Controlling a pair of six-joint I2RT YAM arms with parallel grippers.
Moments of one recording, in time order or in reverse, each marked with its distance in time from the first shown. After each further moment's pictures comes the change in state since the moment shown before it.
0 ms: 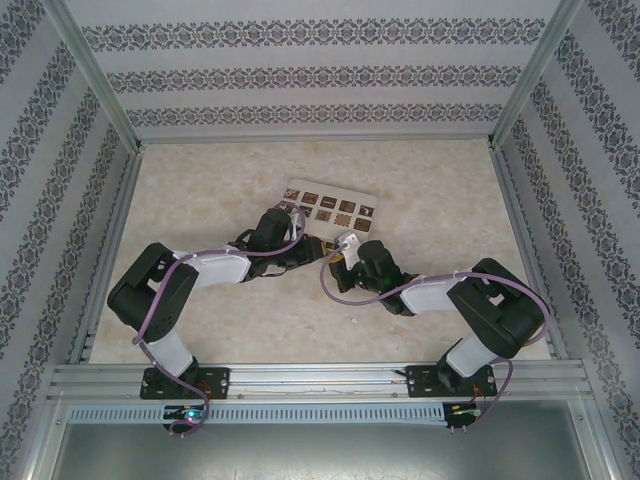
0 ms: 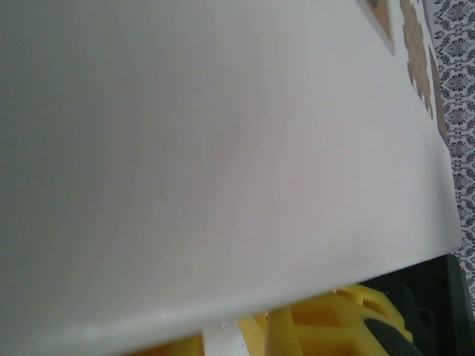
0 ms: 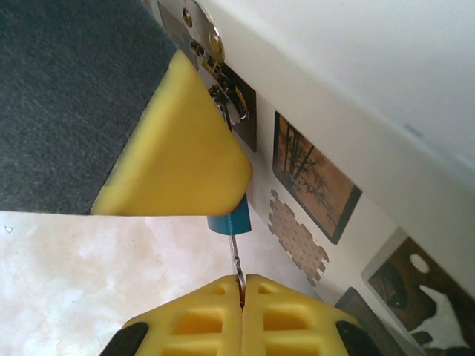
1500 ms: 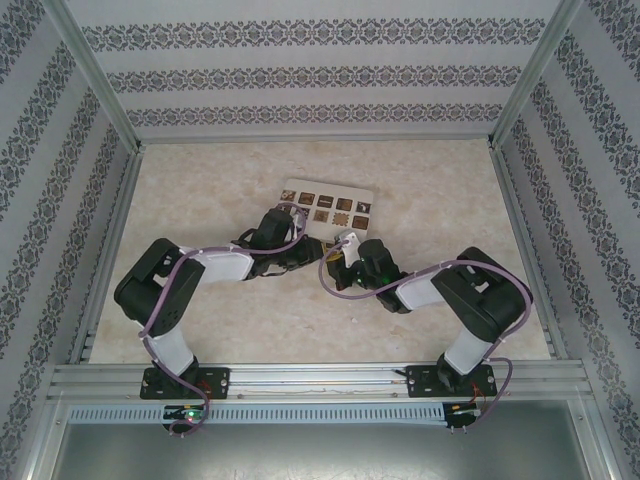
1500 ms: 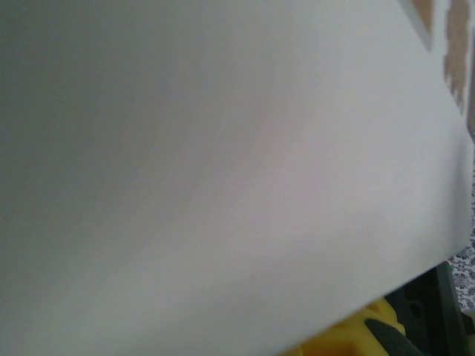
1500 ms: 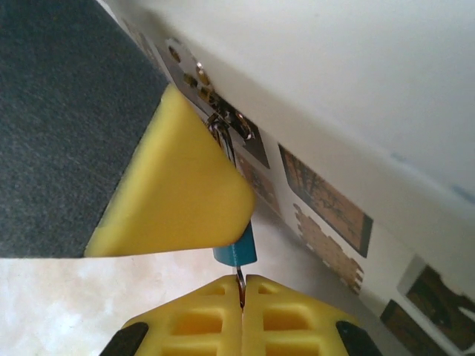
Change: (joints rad) left arm 0.007 0.059 0.016 0.003 0.011 -0.029; right arm -0.032 0.130 0.007 0.140 -0.071 0.076
